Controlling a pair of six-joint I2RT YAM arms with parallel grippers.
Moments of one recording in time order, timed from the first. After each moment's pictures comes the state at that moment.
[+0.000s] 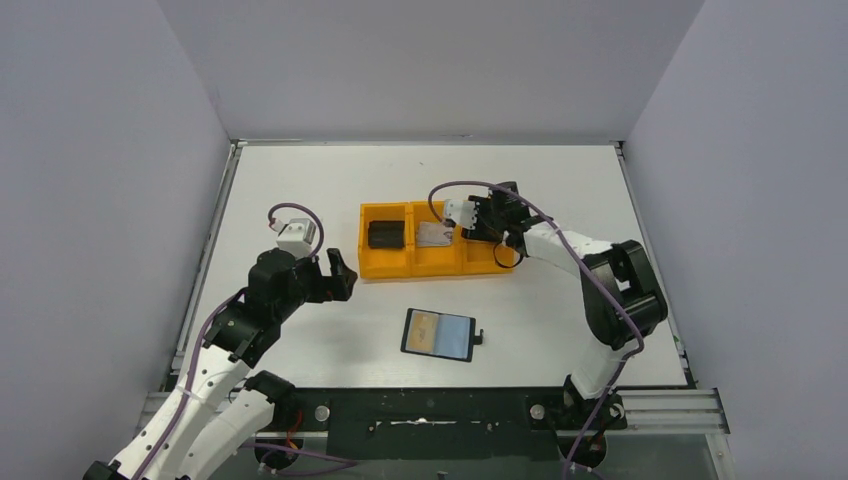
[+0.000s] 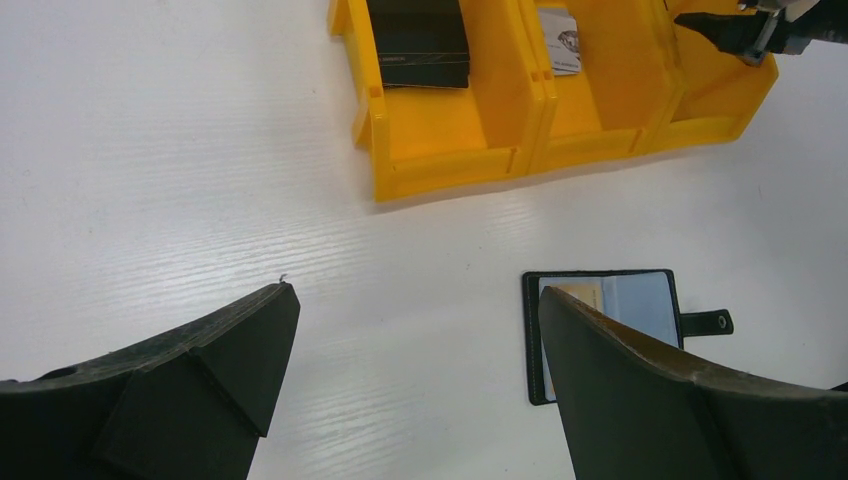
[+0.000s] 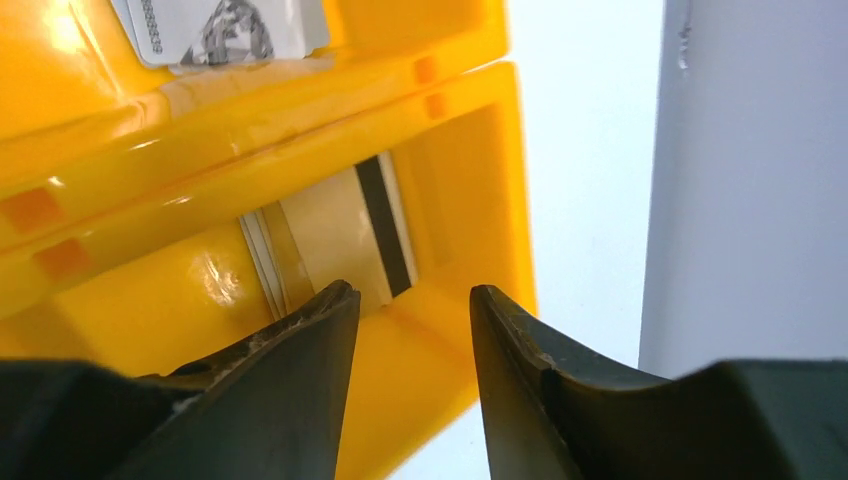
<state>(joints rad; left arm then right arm) -0.46 0.68 0.65 -0.47 -0.06 -0.41 0.40 1.78 1.07 -0.04 -0.09 -1.12</state>
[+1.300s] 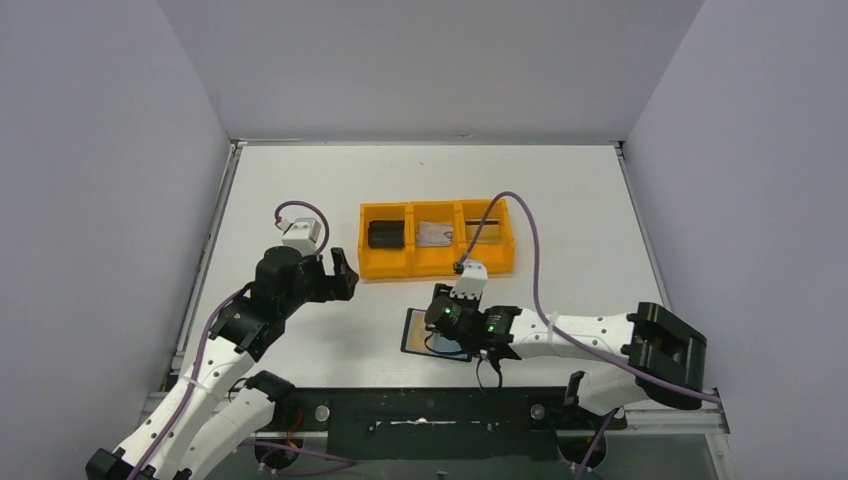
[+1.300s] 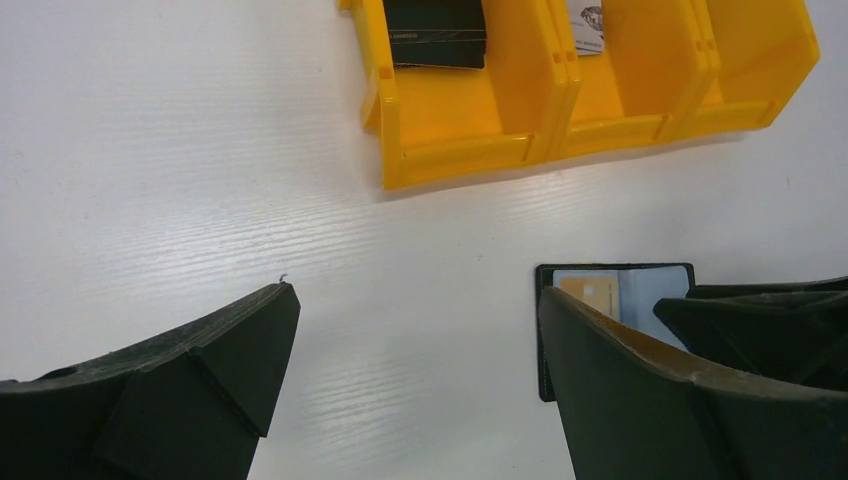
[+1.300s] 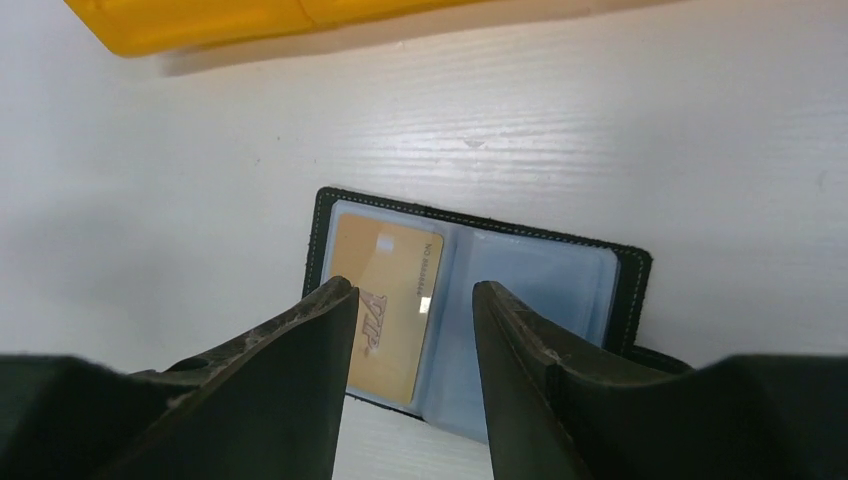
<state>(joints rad) -0.46 0.73 0.65 -0.47 -0.06 -0.41 1.15 1.32 0.70 -0.26 0.59 1.05</state>
